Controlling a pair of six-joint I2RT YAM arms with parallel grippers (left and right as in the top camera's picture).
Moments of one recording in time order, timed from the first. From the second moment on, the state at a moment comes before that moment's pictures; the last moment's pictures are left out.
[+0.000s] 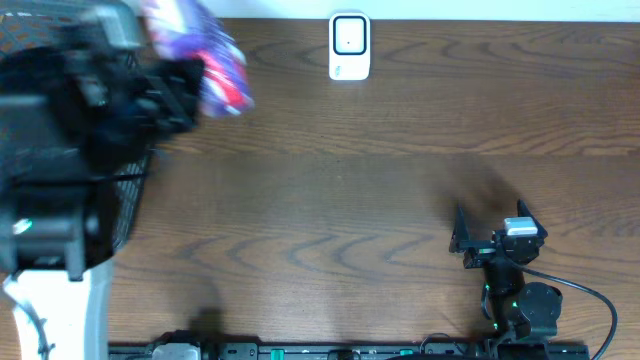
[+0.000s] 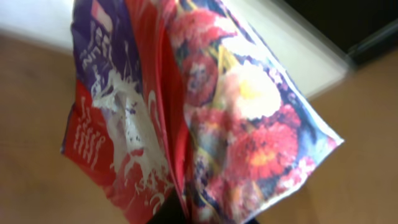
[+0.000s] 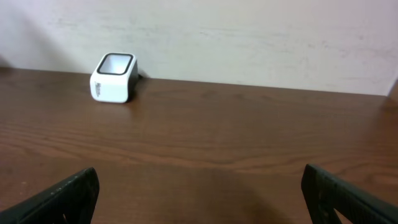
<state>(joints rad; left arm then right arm) 0.00 1.20 1.63 -0.84 0.48 -0.51 0.01 0.01 0.01 -0.07 -0.05 -0.04</state>
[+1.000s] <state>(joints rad) -0.60 1.93 1.63 -0.79 0.01 -0.52 0.01 0.01 0.01 -0.07 -0.05 -0.04</state>
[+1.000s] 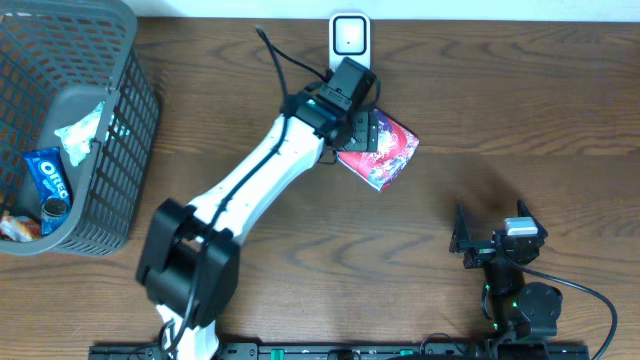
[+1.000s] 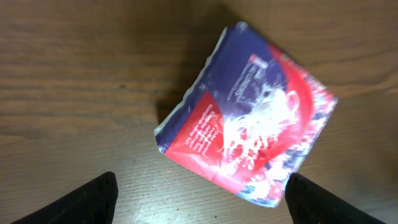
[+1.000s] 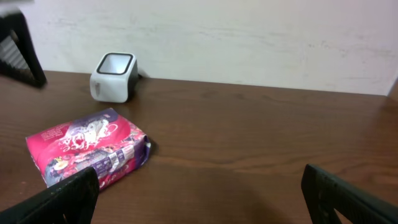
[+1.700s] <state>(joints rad) -0.30 1.57 1.63 -1.12 -0.01 -0.38 0.01 0.01 0.01 -0.07 -0.05 -0.04</state>
